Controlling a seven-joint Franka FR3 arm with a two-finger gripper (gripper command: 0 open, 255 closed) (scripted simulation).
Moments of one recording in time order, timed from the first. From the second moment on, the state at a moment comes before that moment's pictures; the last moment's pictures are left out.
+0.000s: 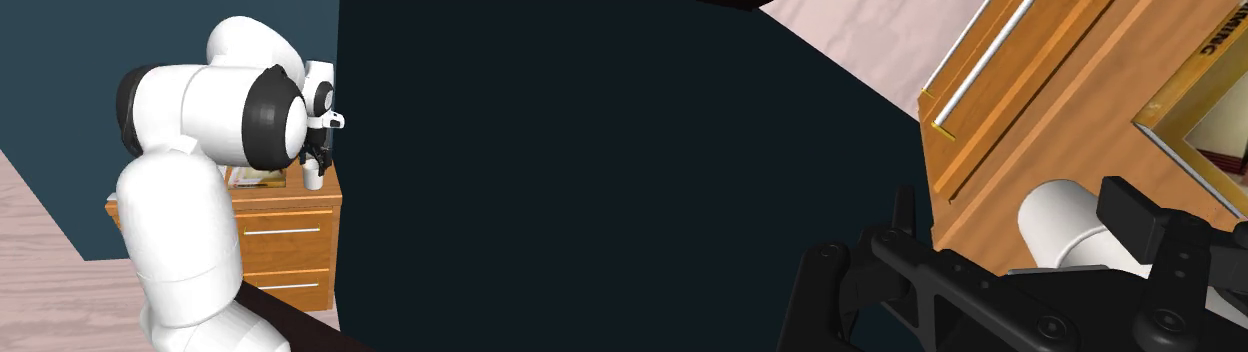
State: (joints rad) arm -0.02 0.08 0.23 -1.92 0.04 1.97 0.53
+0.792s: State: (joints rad) arm 0.03 0.49 0.21 -1.53 -0.03 2.00 0.66
